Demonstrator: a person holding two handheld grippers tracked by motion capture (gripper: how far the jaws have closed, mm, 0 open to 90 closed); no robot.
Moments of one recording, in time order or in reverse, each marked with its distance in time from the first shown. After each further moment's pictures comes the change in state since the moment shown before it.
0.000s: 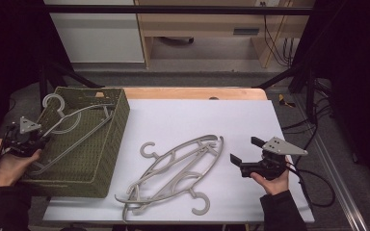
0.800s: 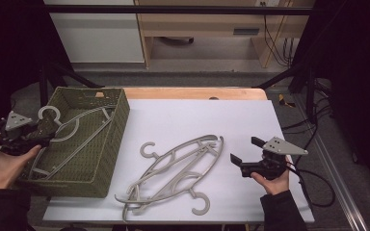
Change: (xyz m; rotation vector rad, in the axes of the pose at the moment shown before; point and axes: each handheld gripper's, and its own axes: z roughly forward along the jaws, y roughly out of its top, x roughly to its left) left arm -0.006 0.019 -0.034 -0.164 -0.063 -0.094; right arm -0.001 0.000 -0.001 0.002 0.003 0.002
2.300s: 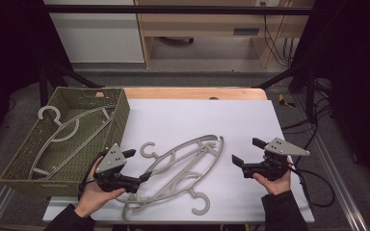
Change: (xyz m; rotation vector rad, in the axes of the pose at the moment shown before) left arm -0.238 0.014 -0.009 -0.168 -0.616 0.228; right arm -0.003 -0.003 -0.003 0.004 0.010 0.007
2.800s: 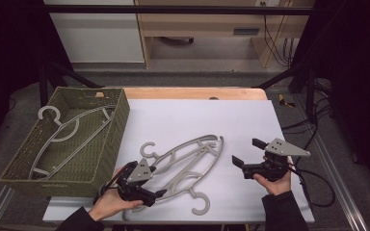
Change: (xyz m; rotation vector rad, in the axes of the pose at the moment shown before) left arm -0.032 -0.010 0.044 0.208 -0.143 0.123; right arm 0.001 0.000 -0.001 -0.003 0.007 0.003
